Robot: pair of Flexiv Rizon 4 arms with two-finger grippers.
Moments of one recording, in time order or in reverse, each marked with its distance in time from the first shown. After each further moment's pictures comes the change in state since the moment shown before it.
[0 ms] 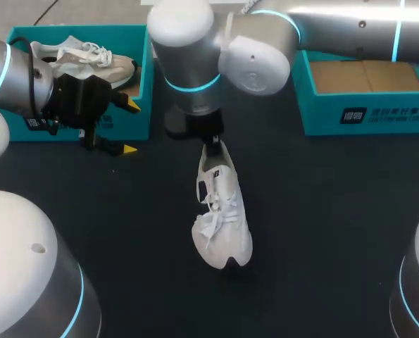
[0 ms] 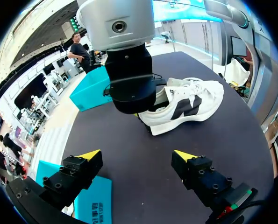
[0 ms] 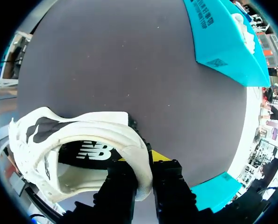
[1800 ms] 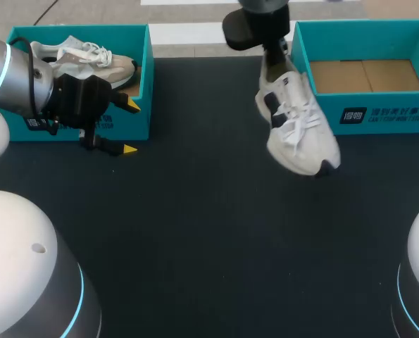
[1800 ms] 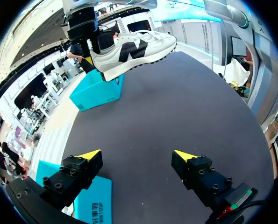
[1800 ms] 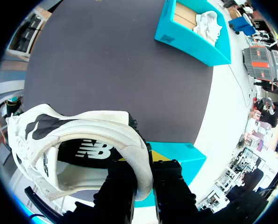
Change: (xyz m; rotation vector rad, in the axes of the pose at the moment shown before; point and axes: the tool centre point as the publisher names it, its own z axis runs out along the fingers) left arm 0.000 0.000 0.000 0.000 0.000 0.000; right arm -0.122 -0.158 -0.113 0.081 -0.109 -0.156
